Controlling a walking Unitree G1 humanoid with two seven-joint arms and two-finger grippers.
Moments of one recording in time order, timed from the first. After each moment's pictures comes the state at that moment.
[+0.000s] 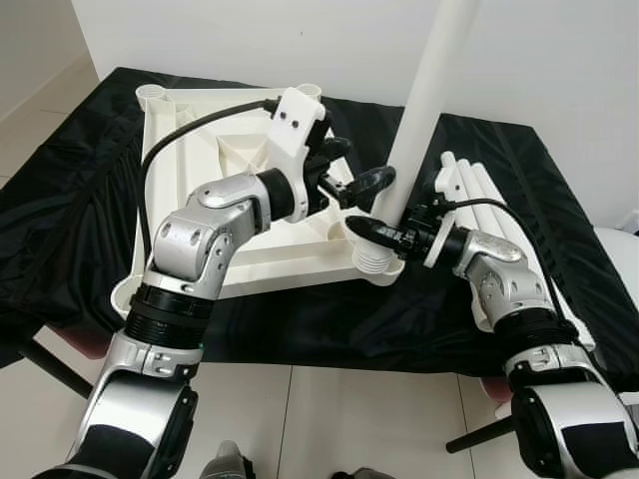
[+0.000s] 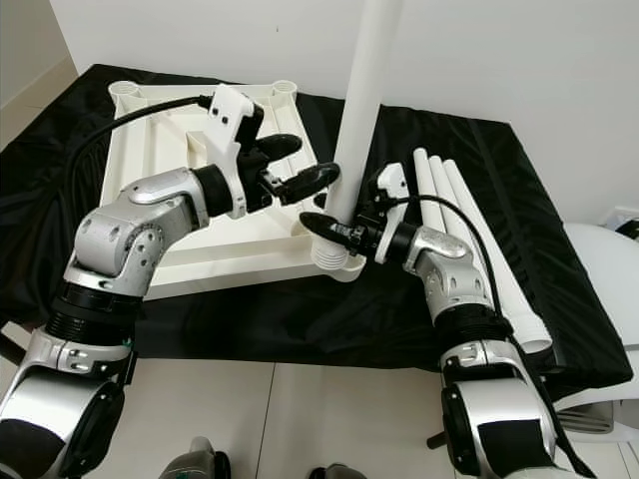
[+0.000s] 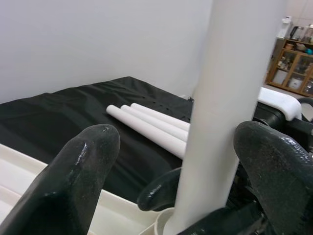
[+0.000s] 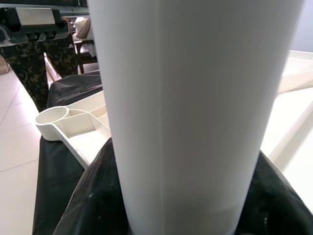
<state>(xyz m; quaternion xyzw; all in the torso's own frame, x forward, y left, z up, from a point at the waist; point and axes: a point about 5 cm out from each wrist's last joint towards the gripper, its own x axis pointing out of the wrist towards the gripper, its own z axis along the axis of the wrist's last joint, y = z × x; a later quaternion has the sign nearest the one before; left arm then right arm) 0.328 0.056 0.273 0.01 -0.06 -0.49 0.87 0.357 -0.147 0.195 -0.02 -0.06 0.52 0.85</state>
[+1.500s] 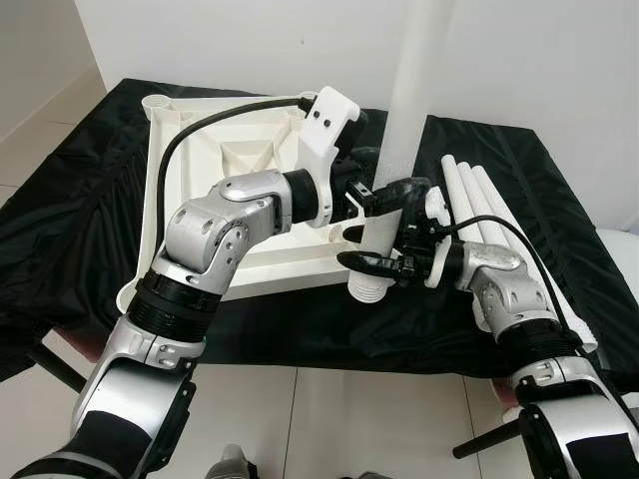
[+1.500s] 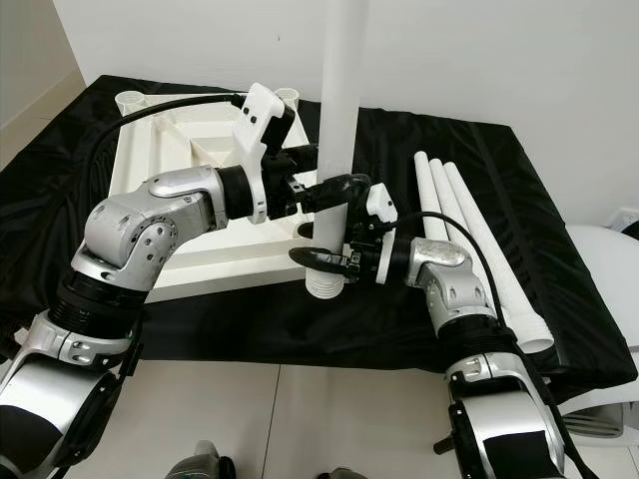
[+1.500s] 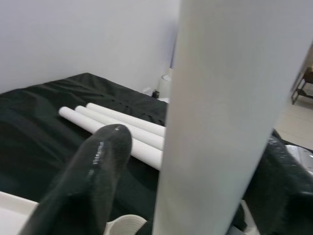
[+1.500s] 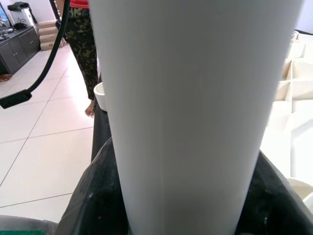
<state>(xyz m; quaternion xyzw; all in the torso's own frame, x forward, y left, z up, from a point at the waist) 0.316 0.031 0.281 0.00 -0.03 -0.57 0.82 0.337 -0.140 0.184 -0.06 -0.03 0.61 0.79</state>
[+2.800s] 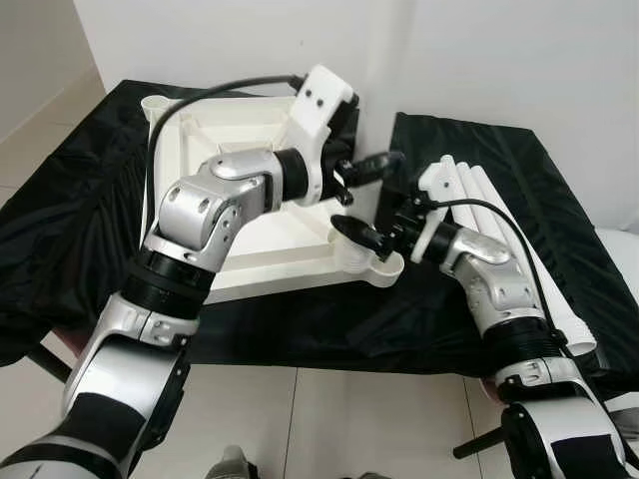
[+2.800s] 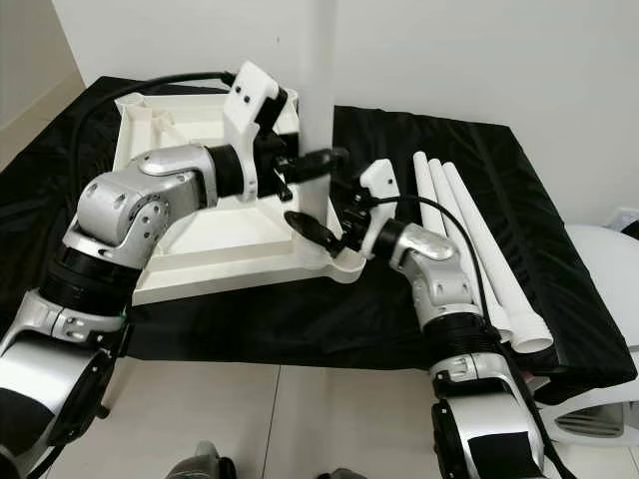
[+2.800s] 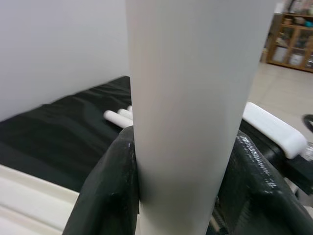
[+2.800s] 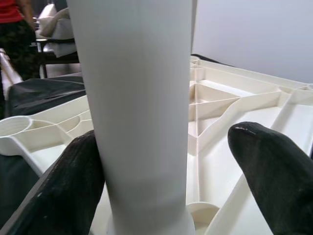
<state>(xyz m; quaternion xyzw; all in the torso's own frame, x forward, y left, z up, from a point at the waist) 0.336 0.045 0.297 0.05 -0.05 -0.51 0.86 0.354 -0.130 0.203 -0.06 -0.09 0.44 0.89</state>
